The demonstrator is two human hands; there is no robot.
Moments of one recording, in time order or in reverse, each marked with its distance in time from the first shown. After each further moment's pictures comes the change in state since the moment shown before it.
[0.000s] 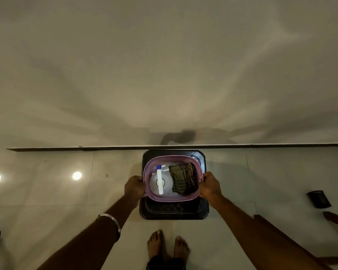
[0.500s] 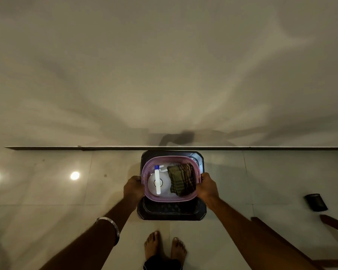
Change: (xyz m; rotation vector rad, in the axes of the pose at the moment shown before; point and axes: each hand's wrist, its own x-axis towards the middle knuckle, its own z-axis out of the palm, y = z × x) left_hand 0.006 -0.012 0.006 0.119 0.056 0.082; right_hand -0.007 -0.002 -0.003 -0.074 -0.011 -0.089
